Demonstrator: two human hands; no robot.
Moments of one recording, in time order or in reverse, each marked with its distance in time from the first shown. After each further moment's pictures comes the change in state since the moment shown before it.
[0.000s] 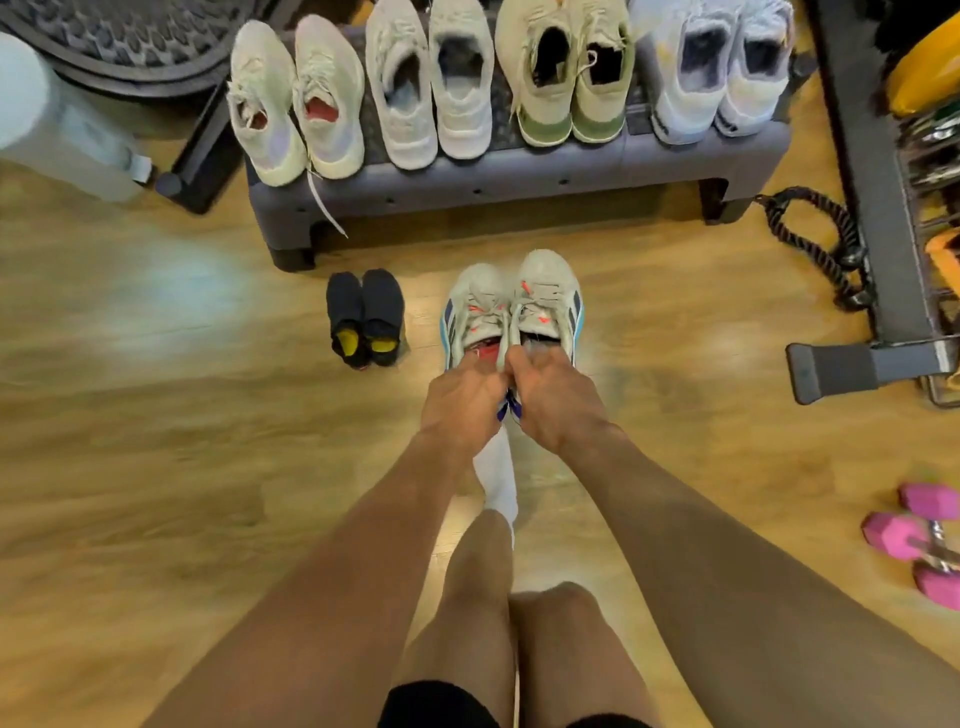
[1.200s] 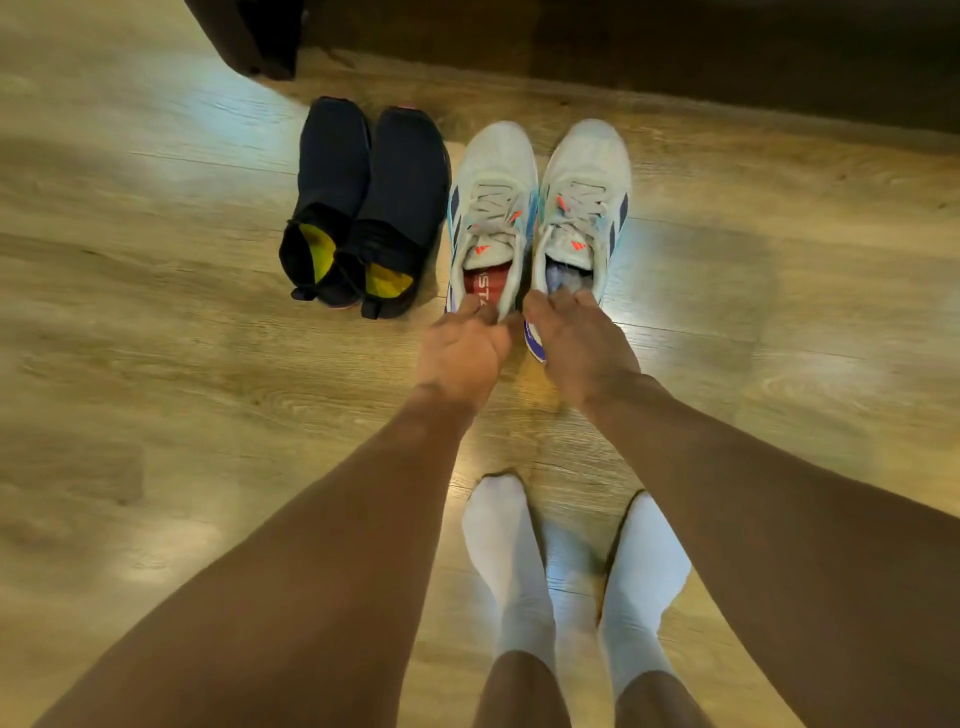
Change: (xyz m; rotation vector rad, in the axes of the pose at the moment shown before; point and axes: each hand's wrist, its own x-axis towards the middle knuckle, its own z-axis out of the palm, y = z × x) left_hand 0.191 -0.205 0.334 0.017 -0.096 -0.336; right_hand 0.354 0.059 0.298 -0.084 -0.131 -0.225
